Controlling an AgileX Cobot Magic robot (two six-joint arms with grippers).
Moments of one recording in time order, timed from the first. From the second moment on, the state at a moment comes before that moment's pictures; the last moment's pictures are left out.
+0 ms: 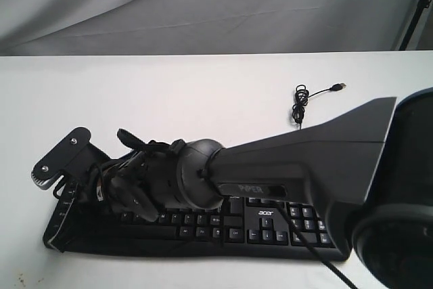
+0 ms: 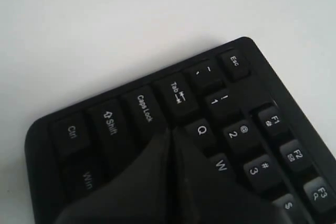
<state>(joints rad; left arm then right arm) -0.20 0.00 0.00 0.04 0.26 -0.02 1.02 2.28 -1.51 0.04 0.12 -0.11</state>
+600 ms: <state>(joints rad) -0.20 0.00 0.00 0.04 0.26 -0.02 0.93 2.03 -1.27 0.02 0.18 -0.12</state>
